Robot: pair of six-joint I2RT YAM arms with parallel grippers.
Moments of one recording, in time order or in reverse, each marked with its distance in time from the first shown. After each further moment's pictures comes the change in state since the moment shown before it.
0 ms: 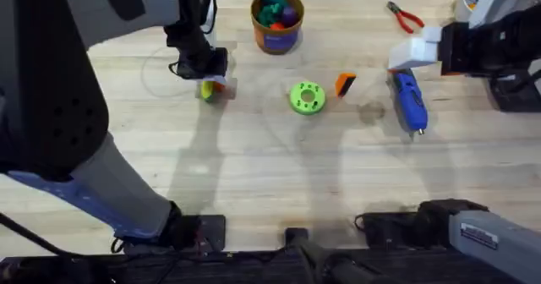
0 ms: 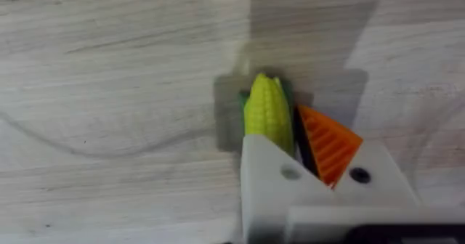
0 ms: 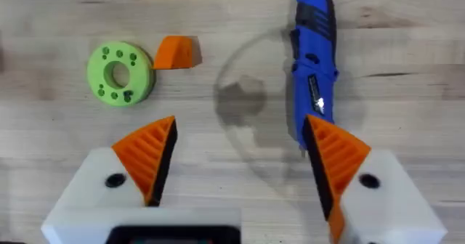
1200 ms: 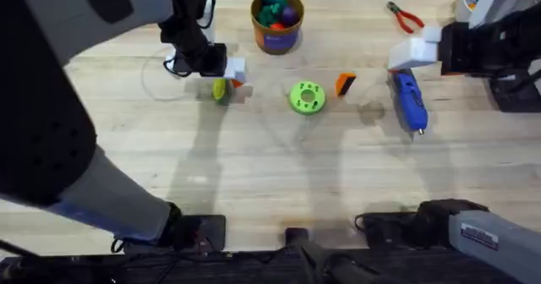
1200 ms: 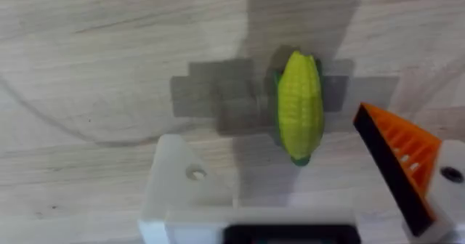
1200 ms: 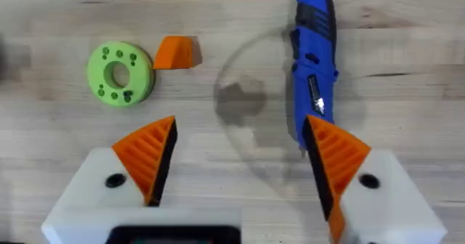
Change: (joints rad) left arm -0.015 -0.077 -0.002 -0.050 -0.008 -0.004; right arm 0.000 0.000 0.000 0.000 0.000 0.000
